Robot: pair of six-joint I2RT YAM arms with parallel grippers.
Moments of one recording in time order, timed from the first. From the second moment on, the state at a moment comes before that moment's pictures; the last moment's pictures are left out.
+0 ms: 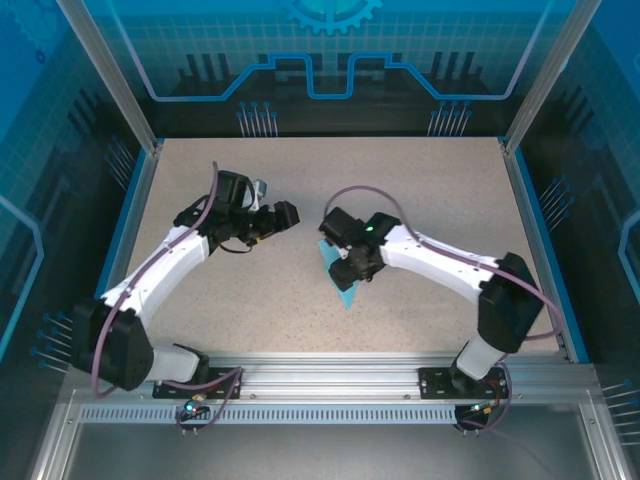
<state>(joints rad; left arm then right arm) -0.29 1.38 1.06 -0.54 0.44 -0.69 0.83 1.61 1.29 -1.01 0.12 0.27</state>
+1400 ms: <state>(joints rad) -0.45 1.95 1.15 -0.22 0.65 -0.67 0.38 1.14 0.65 -0.29 -0.34 0.45</state>
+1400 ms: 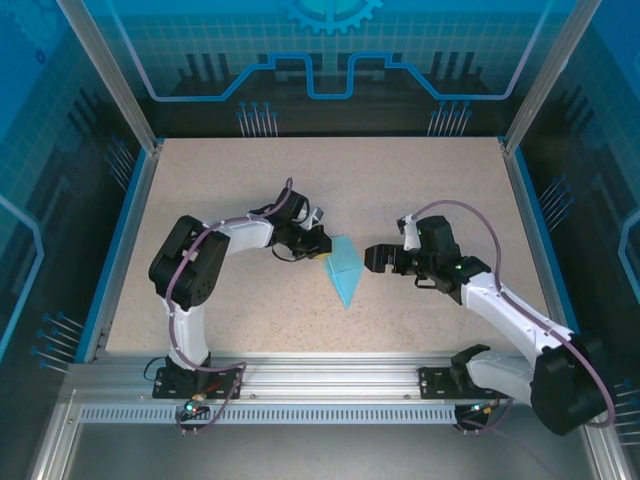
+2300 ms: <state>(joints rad) -0.45 1.88 1.00 0.03 0.84 -0.60 0.21 1.77 0.81 0.00 -0.90 0.36</state>
